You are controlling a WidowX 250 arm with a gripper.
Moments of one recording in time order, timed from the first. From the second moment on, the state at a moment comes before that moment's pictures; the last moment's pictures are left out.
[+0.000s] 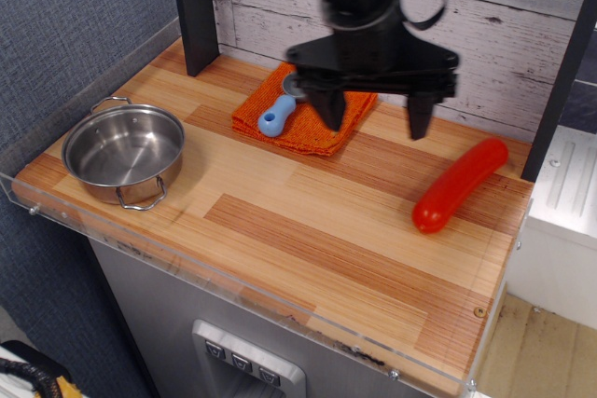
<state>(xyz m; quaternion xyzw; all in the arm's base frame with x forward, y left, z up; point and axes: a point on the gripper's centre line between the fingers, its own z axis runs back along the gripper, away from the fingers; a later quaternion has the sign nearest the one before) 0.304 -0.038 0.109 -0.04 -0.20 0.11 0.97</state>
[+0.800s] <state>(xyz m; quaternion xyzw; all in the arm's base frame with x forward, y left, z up) 0.276 -0.023 0.096 -0.04 -0.10 0.01 0.99</state>
